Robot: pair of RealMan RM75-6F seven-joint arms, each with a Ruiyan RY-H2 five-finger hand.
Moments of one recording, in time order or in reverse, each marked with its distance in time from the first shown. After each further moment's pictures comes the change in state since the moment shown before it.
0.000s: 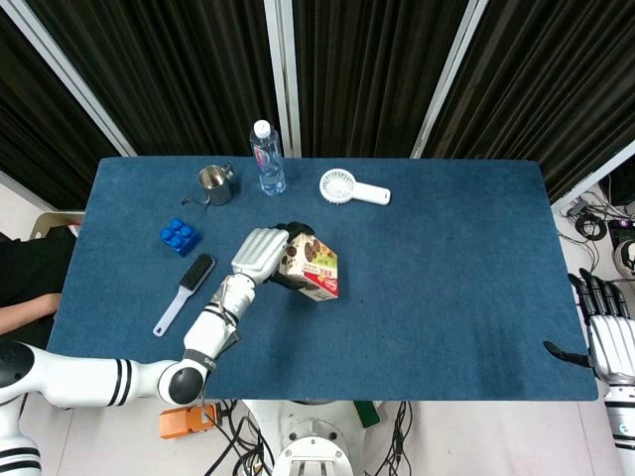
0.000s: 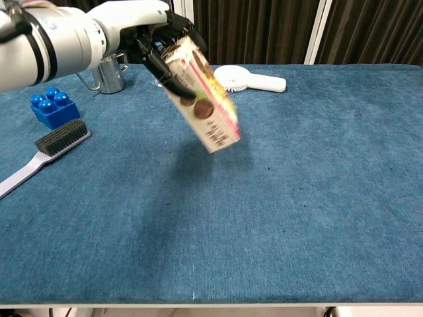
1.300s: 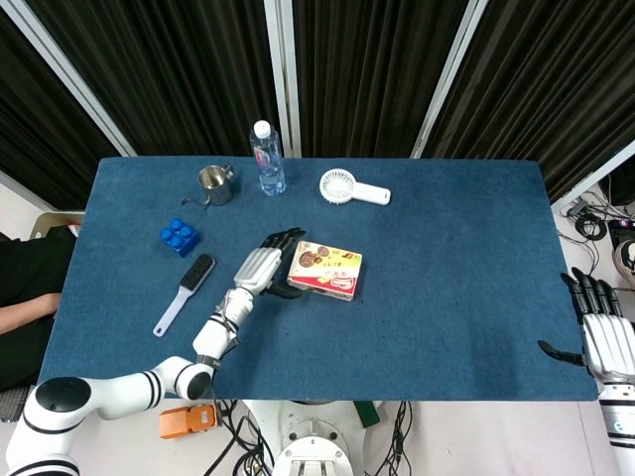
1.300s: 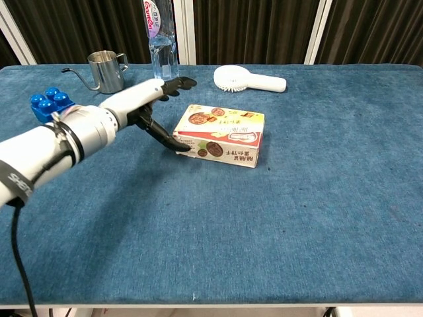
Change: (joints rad) left arm 0.163 -0.322 0.050 0.590 0.452 -0.142 -0.438; right arm 0.010 0.004 -0.001 -0.022 -0.009 -0.013 -0.011
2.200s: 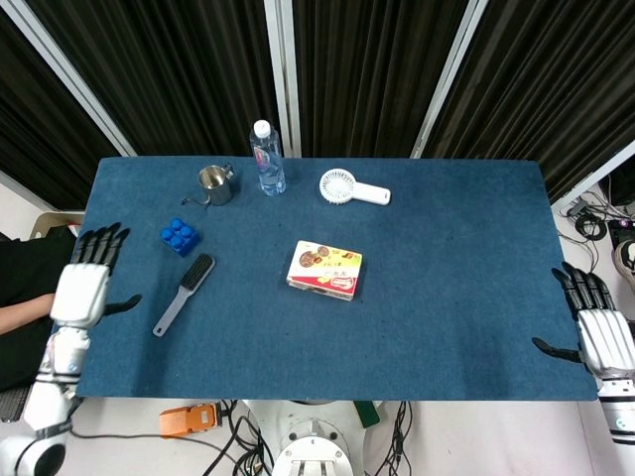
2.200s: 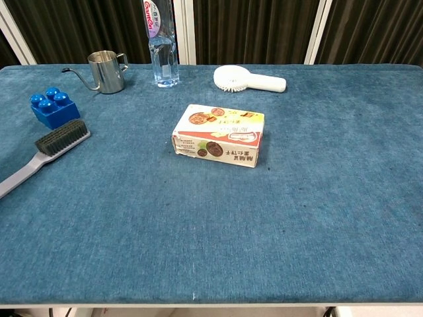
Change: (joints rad) left arm 0.494 0.575 0.216 -0.371 0.184 0.563 0.244; right arm 0.019 0.018 -0.011 0.013 -0.068 0.023 0.071
